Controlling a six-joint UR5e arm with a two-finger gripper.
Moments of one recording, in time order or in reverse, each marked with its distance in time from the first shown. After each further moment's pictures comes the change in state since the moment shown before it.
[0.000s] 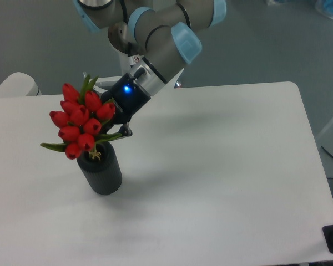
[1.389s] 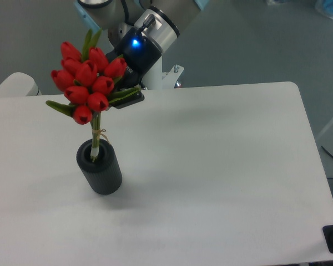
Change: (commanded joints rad) arm 0.077 0.110 0.078 -0.002 -0.021 -0.147
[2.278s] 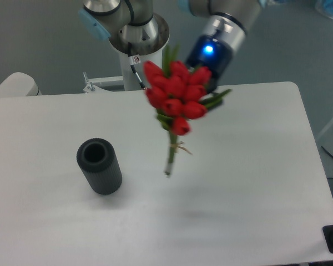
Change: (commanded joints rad) arm 0.276 -0.178 0.092 0.000 0.011 0.230
